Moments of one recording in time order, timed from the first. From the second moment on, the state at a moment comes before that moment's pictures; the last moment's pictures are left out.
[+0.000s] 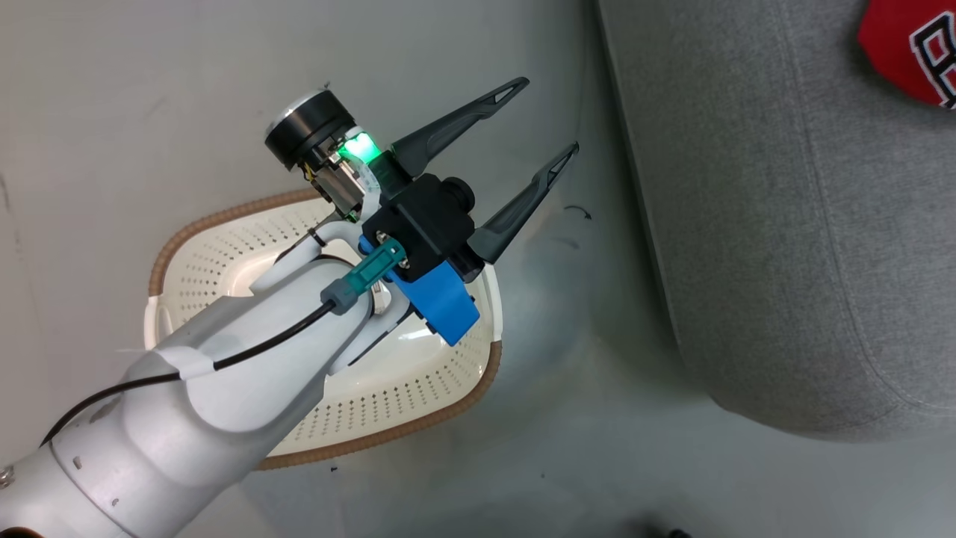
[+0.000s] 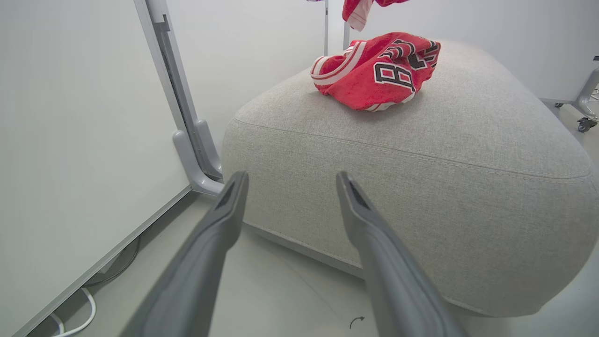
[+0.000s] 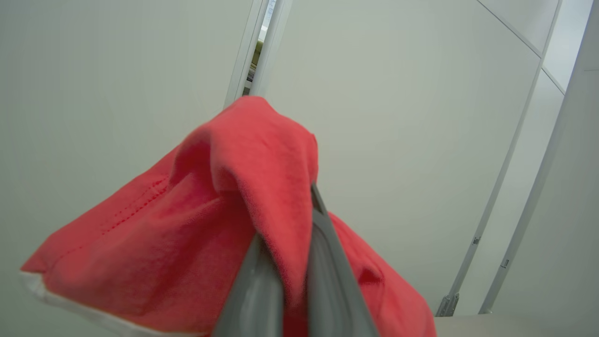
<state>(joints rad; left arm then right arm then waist) -0.97 0.37 -1.03 0.26 -0.43 -0.05 -0.21 -0.95 -0.37 -0.32 0.21 0.08 0.13 -0.26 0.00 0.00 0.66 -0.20</state>
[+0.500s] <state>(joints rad) -1.00 0.38 -1.05 0.25 -0.42 -0.06 -0.21 -0.92 -0.39 -0.44 0.55 0.09 0.13 -0.26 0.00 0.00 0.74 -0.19</state>
